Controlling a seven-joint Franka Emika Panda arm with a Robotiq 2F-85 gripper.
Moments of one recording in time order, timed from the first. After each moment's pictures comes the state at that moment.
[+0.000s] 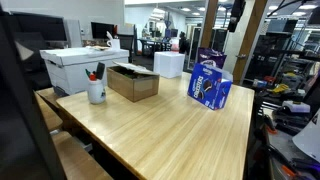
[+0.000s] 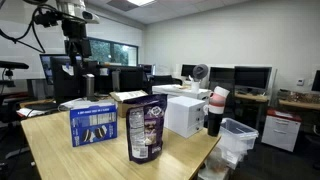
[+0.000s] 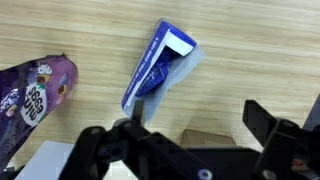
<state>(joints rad) 0.00 -0.61 -0.05 -2.44 0.00 1.90 -0.05</state>
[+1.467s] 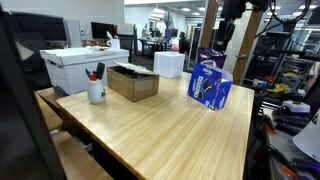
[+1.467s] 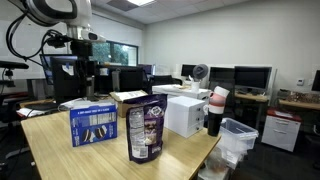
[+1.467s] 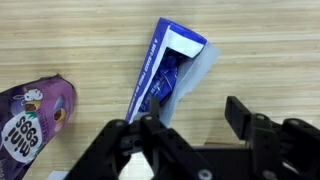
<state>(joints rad) -0.01 -0.50 -0.02 -2.51 -0.01 2.05 0.08</state>
